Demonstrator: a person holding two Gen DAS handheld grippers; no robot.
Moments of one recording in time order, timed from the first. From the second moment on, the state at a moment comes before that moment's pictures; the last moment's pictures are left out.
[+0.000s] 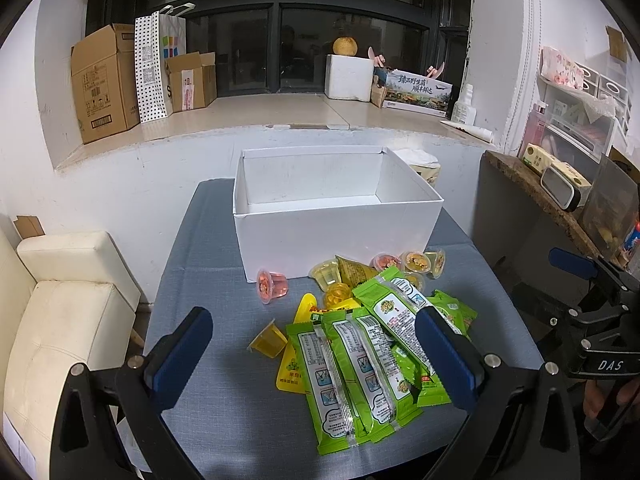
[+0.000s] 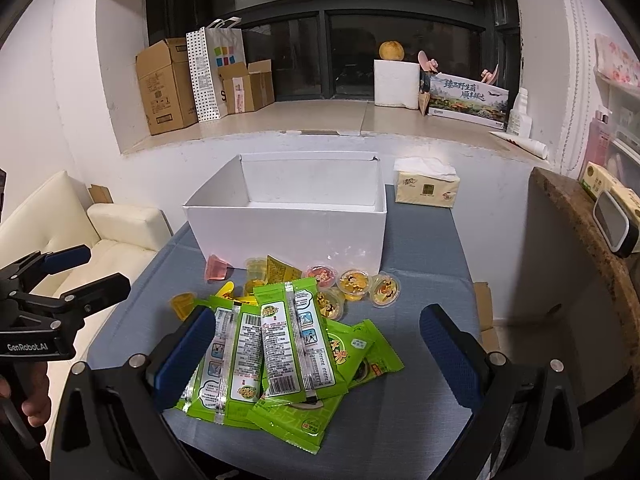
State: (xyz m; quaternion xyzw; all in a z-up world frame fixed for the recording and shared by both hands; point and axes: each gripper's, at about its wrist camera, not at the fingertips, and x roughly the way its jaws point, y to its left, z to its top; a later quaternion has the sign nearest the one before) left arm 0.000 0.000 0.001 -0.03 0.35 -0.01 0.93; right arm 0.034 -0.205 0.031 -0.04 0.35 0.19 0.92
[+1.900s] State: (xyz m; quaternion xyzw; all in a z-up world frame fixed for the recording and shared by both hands) left arm 0.002 0.015 -0.011 -0.06 0.35 -0.02 0.93; right arm 0.079 -0.192 -0.032 -0.06 0.42 0.21 0.88
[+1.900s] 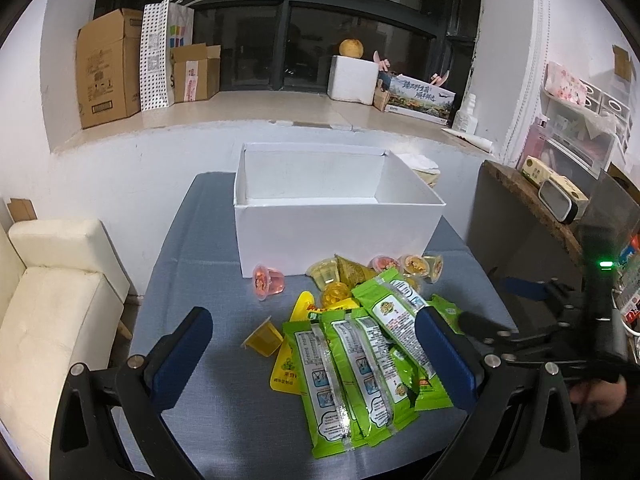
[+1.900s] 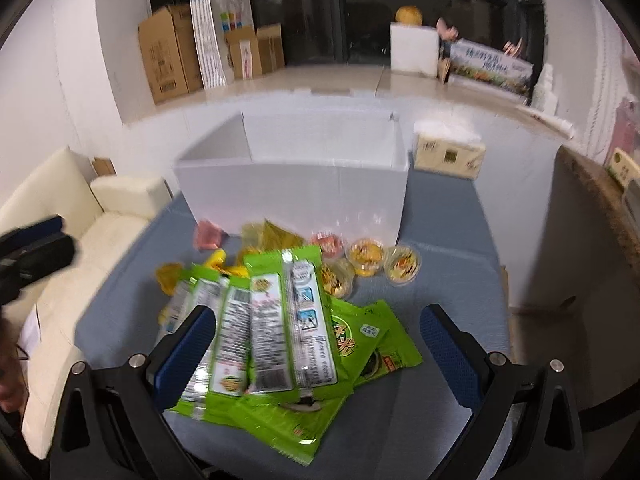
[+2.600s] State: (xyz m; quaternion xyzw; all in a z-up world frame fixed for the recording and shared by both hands) left arm 0.006 -0.001 -0.046 -0.03 0.39 -0.03 0.92; right arm 0.119 -0.162 -0.091 -0.07 0.48 0.26 0.84
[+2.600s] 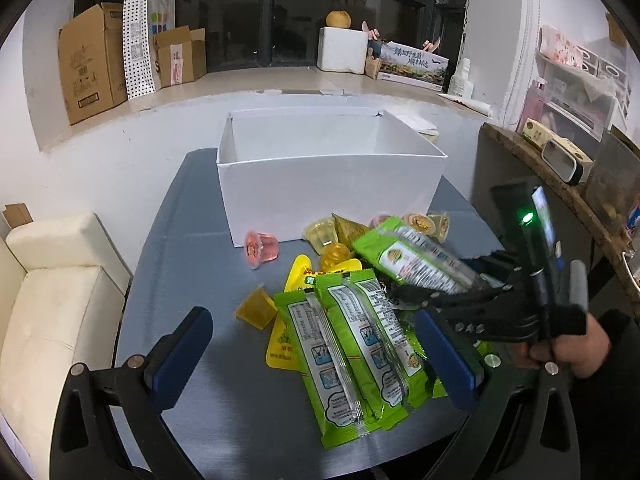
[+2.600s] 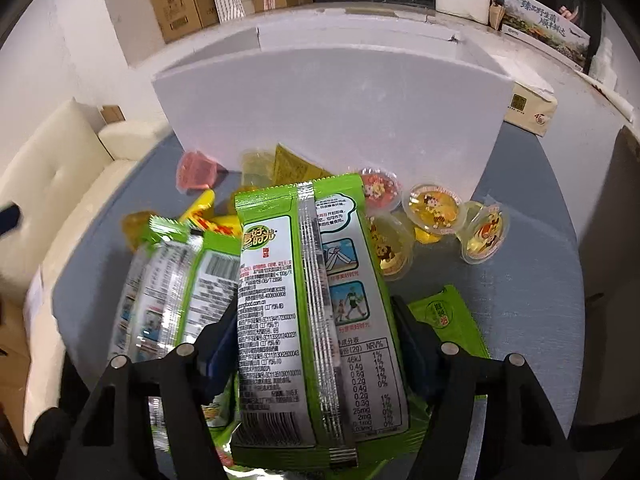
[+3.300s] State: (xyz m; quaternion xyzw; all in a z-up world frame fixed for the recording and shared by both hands) left arm 0.072 -0.062 -0.127 0.02 0.47 0.04 0.88; right arm 0.065 -0.240 -0.008 0.03 0.39 0.20 0.90
